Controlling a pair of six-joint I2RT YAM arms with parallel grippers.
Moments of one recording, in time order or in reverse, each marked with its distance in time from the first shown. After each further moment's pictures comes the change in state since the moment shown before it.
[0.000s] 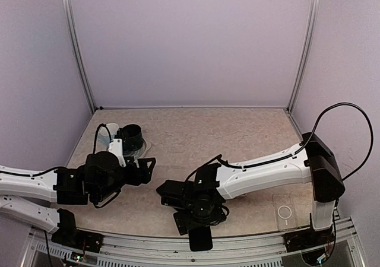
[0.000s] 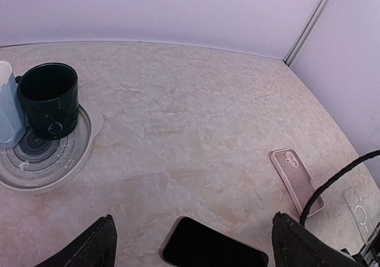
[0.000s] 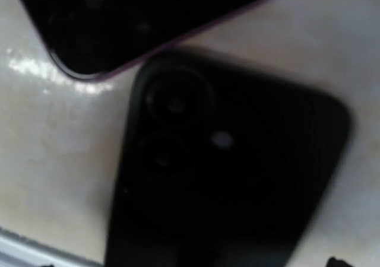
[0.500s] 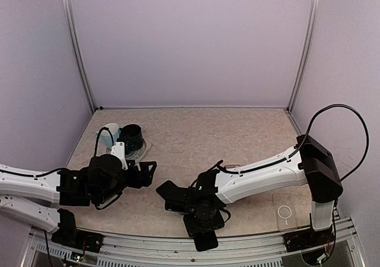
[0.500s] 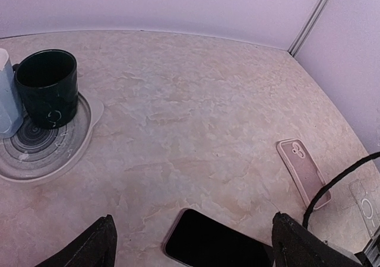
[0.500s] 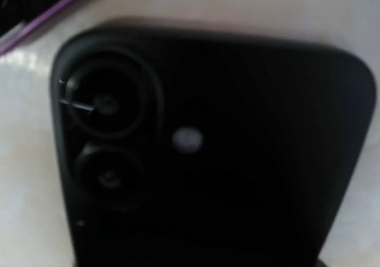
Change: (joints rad) left arm 0.000 0.006 -0.031 0.010 0.010 -0.011; right arm -0.001 0.033 -0.066 0.037 -0.045 0.036
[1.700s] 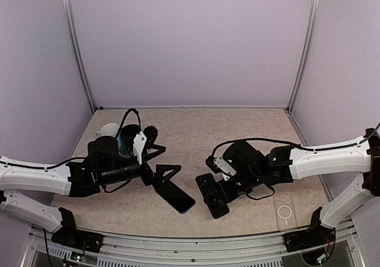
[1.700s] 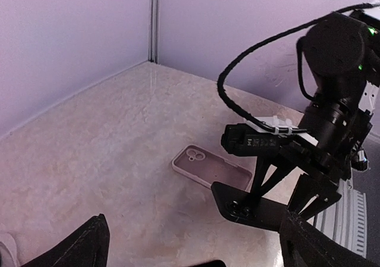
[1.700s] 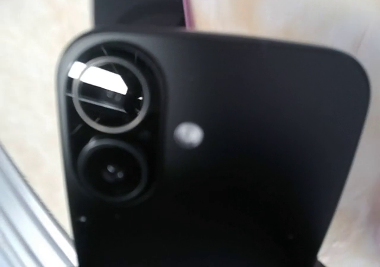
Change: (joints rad) left arm 0.151 0.141 0.047 0.359 0.673 0.511; right arm -0.294 -0.578 -0.544 0.557 -0.134 -0.566
